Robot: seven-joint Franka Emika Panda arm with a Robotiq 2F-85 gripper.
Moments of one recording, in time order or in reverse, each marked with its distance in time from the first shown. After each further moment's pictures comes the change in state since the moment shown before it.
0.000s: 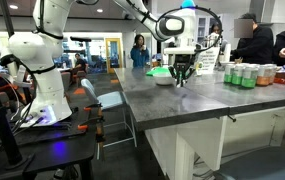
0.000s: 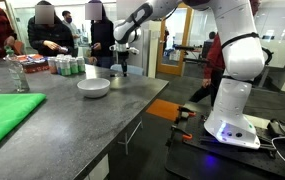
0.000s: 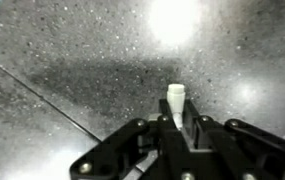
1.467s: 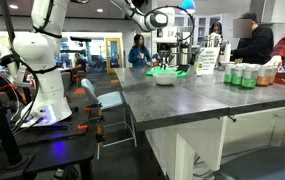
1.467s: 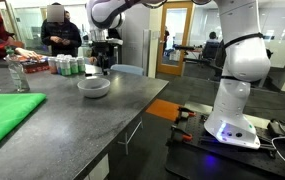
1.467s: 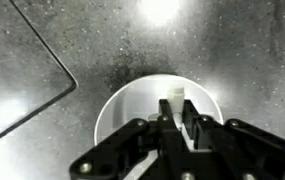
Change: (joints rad) arm 0.177 -0.076 0.154 0.051 0.009 -0.142 0.024
